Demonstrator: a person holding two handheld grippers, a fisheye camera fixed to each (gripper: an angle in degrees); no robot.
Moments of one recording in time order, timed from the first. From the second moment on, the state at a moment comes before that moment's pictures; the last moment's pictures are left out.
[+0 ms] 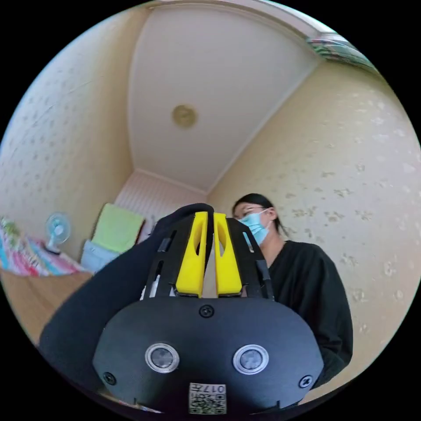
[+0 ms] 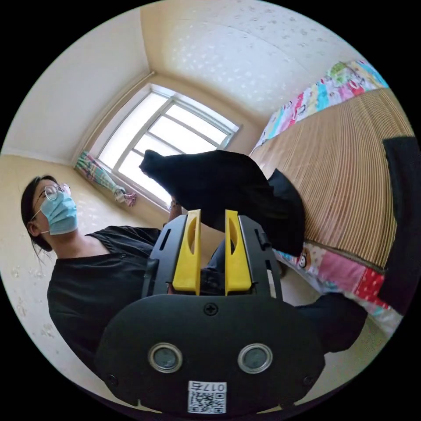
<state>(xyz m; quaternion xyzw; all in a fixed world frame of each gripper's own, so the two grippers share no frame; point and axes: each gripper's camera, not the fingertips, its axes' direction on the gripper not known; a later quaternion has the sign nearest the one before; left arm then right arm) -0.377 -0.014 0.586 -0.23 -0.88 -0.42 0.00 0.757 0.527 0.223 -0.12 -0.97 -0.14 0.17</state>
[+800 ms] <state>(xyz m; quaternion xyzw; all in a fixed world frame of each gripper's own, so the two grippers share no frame) -0.359 0.048 0.539 0.03 -0.89 -0.34 0.30 0.827 0.626 0.038 0.14 -0.97 -0.20 0.08</state>
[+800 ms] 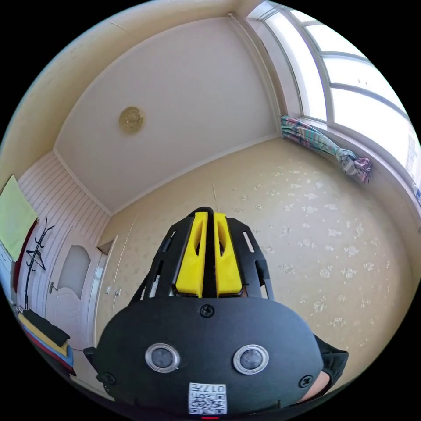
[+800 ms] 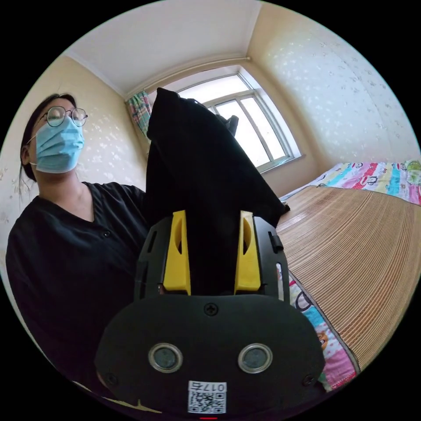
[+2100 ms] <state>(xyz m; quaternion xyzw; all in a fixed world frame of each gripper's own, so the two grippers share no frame) -0.260 0.300 0.616 -0.11 -0.74 -0.60 -0.29 1.147 0.552 -0.042 0.40 -0.77 0.28 0.41</state>
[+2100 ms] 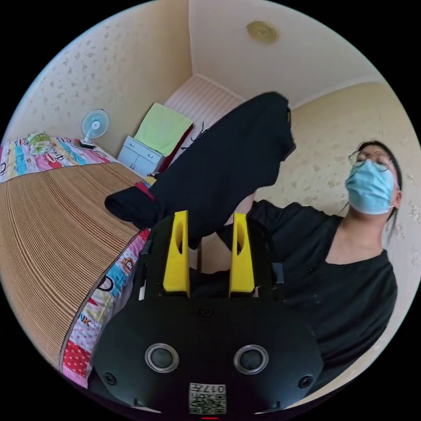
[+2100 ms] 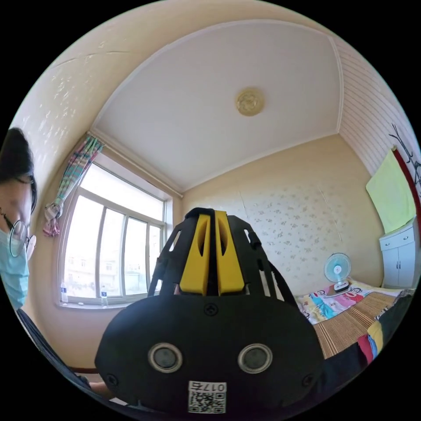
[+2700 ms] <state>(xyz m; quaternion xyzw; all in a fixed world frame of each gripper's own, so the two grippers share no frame) -0.354 0.304 0.533 -0.37 -0.77 -0.39 -0.35 1.160 0.518 -0.035 0.43 -0.74 0.29 0.42</state>
